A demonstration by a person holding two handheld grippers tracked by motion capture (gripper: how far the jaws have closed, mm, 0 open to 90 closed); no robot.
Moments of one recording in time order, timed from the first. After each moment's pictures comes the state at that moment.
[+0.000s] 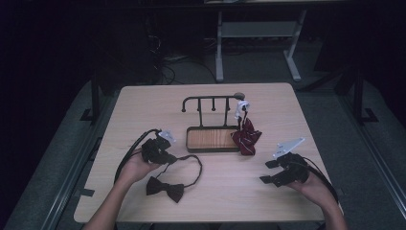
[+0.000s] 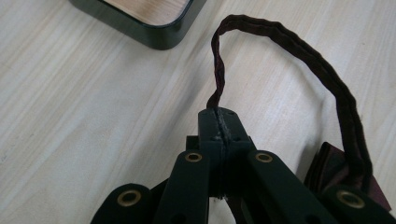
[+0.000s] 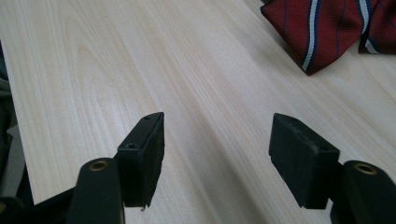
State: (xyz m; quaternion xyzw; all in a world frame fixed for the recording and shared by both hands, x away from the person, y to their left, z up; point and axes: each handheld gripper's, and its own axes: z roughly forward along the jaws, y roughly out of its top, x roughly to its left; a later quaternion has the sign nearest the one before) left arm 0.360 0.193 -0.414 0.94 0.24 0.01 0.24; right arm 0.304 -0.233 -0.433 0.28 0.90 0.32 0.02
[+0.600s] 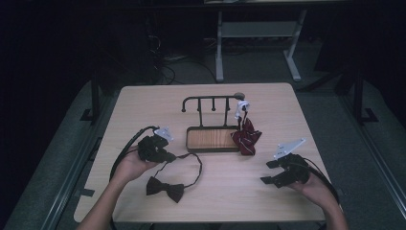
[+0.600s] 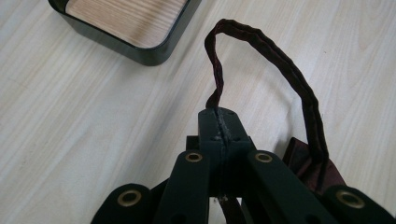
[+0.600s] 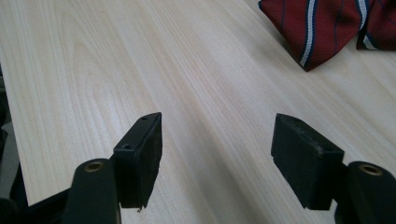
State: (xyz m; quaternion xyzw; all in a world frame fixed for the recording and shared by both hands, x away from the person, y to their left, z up) left arm 0.352 0.195 -0.389 0.94 0.22 0.02 0.25; right arm 0.303 -0.235 -0.436 0.27 0.91 0.32 0.03
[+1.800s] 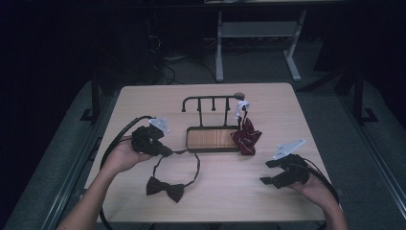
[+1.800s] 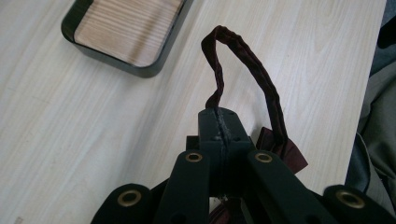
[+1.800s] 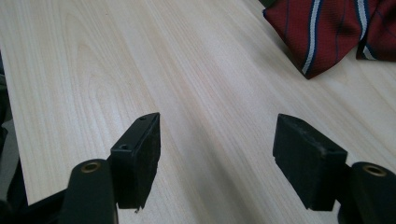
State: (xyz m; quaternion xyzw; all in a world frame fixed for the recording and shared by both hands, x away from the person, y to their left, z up) left arm 0.354 0.198 -0.343 0.95 0.19 0.00 0.25; right arm 0.301 -0.233 -0.434 0.26 0.91 0.33 0.03
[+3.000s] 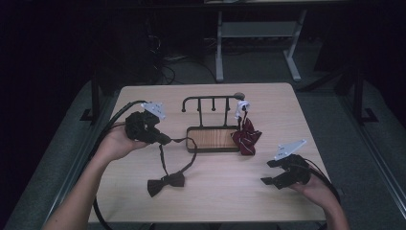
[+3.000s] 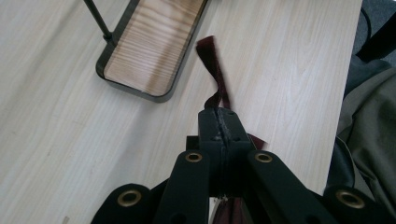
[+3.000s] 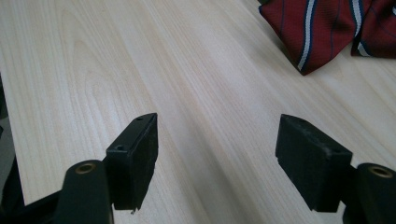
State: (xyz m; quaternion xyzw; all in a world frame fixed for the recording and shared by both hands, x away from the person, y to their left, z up) left arm 0.359 0.200 -0.293 0.95 0.17 0.02 0.26; right arm 0.300 -0.236 -0.434 0.26 0.91 0.33 0.04
